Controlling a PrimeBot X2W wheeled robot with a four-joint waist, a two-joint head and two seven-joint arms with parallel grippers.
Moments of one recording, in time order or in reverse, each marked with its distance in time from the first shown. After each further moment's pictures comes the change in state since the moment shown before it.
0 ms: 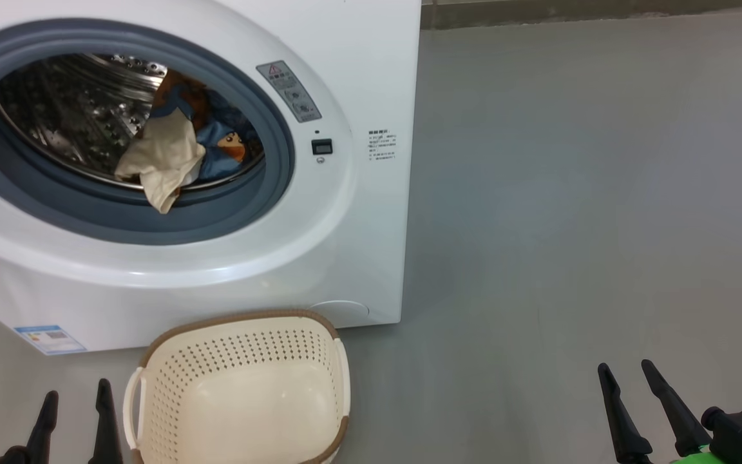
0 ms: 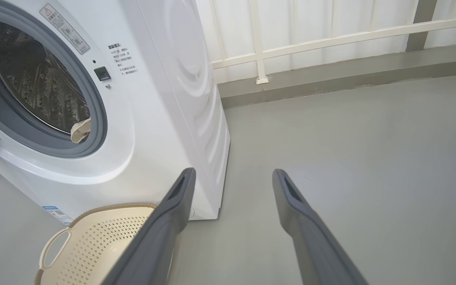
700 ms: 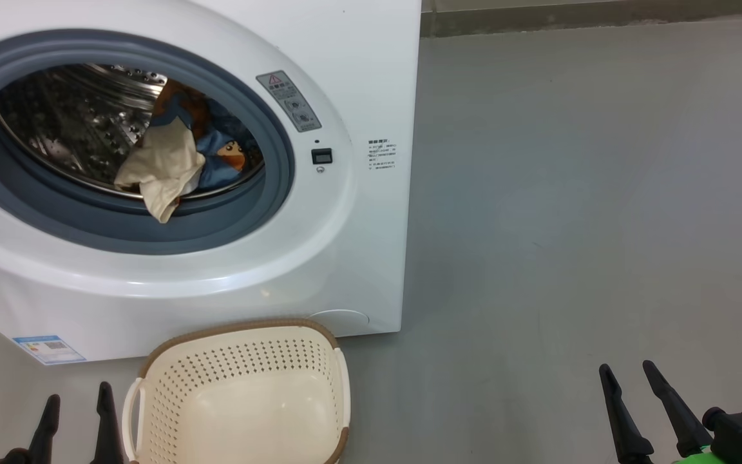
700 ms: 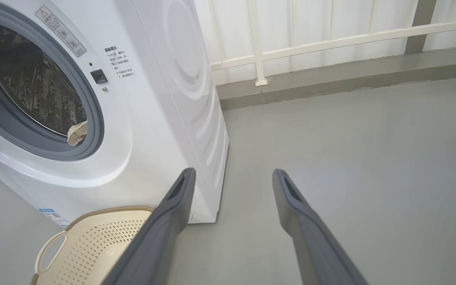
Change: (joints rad) left arm 0.001 -0.003 -0.001 0.011 -0.017 0.000 0.000; right arm 0.000 -0.005 -0.001 0.004 0.000 0.000 0.000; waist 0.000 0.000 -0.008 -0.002
